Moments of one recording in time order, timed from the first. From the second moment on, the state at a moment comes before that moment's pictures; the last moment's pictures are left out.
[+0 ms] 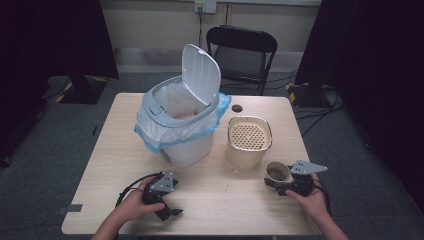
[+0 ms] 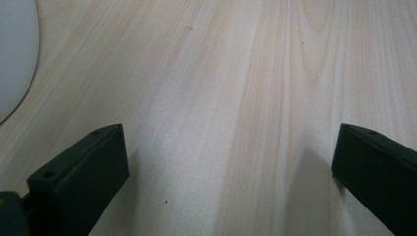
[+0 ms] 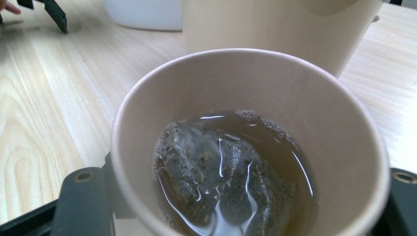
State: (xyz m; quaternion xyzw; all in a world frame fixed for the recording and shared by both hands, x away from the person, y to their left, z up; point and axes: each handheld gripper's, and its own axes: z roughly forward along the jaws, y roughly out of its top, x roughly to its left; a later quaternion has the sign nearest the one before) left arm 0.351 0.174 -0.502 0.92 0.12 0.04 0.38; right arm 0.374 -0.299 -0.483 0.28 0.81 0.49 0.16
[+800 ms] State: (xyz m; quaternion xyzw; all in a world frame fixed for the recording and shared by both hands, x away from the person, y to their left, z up) left arm 0.352 0.172 -0.503 0.91 0.12 0.04 0.39; right arm 0.402 -0.321 -0.447 0.30 0.81 0.47 0.17
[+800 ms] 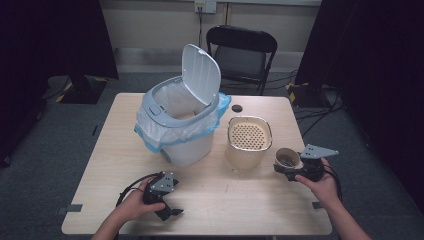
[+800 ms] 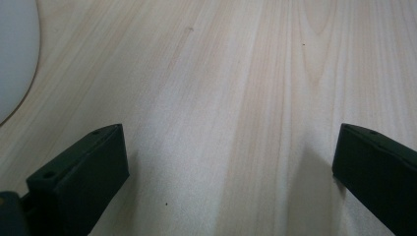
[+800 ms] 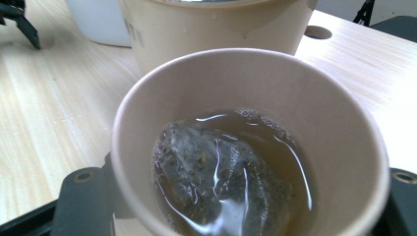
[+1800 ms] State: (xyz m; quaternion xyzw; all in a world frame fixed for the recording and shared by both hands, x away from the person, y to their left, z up) left arm 0.352 0.171 -0.503 0.91 0.12 0.04 0.39; right arm 0.446 -0.327 -0.421 0.30 0.82 0.45 0.19
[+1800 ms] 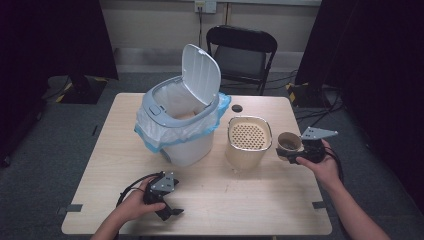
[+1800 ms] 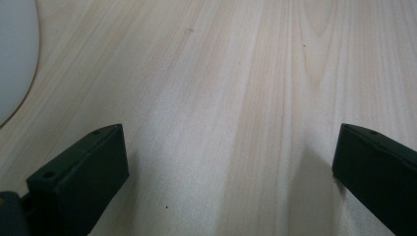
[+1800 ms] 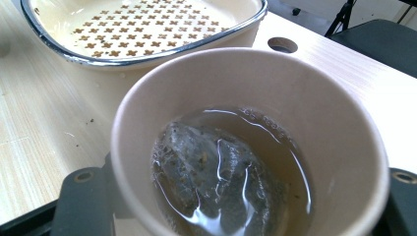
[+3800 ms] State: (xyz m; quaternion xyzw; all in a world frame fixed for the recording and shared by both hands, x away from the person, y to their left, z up) left arm 0.352 0.171 -0.503 0.91 0.12 0.04 0.39; right arm 0.537 -0.286 -0.349 0.20 0.84 0.40 0.31
